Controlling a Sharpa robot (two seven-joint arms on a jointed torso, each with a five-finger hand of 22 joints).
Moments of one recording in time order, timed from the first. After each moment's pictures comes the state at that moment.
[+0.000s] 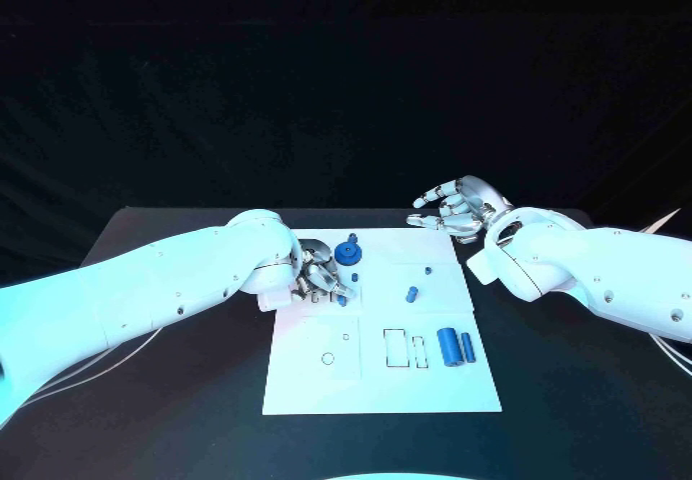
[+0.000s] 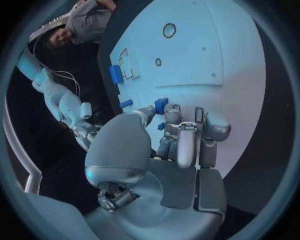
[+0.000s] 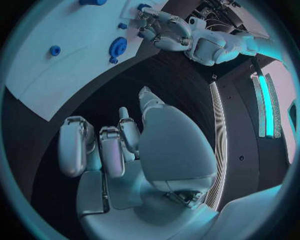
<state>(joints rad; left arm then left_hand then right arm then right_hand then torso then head) 1.27 -0.51 -0.05 1.26 -0.91 0.24 -0.52 1.23 -0.07 0.41 0.28 0.09 0.77 0.10 0.80 0.69 1.06 0.04 1.16 0.82 1.46 -0.03 1.48 1.29 0.11 1.21 0.08 1.36 1.01 1.32 -0.85 -0.14 1.49 -0.75 -0.54 -0.03 1.40 -0.16 0.14 0.28 0.06 0.85 0.17 0.19 0.39 1.36 0.08 1.32 1.30 1.46 0.02 1.53 1.29 0.04 1.46 0.11 1.32 1.30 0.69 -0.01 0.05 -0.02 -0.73</state>
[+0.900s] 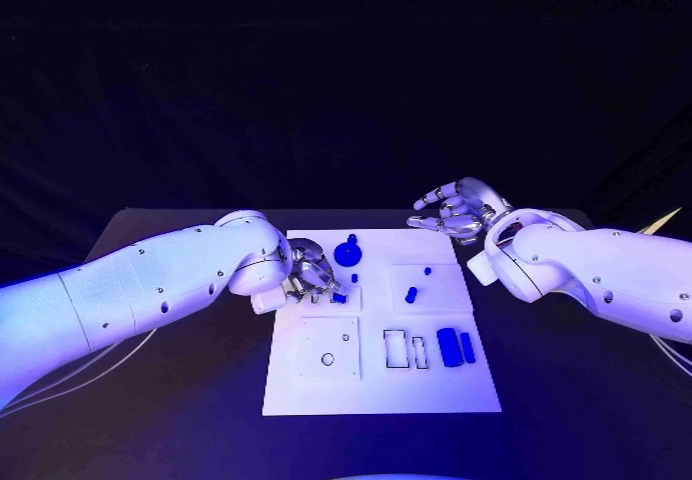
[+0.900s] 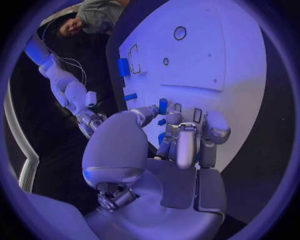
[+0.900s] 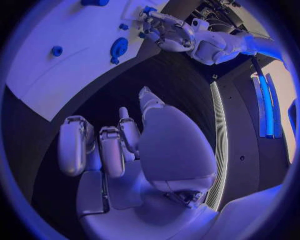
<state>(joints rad) 1.27 -0.56 -0.05 1.29 -0.80 0.20 -0.52 1.20 -0.12 0.61 0.18 0.07 0.74 0.10 0.78 0.69 1.06 0.04 1.18 0.84 1.46 -0.03 1.50 1.29 0.11 1.22 0.07 1.37 1.05 1.32 -0.85 -0.15 1.48 -0.75 -0.54 -0.03 1.40 -0.16 0.14 0.28 0.06 0.85 0.17 0.19 0.39 1.36 0.08 1.32 1.30 1.46 0.02 1.53 1.29 0.04 1.46 0.11 1.30 1.30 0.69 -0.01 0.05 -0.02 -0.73</state>
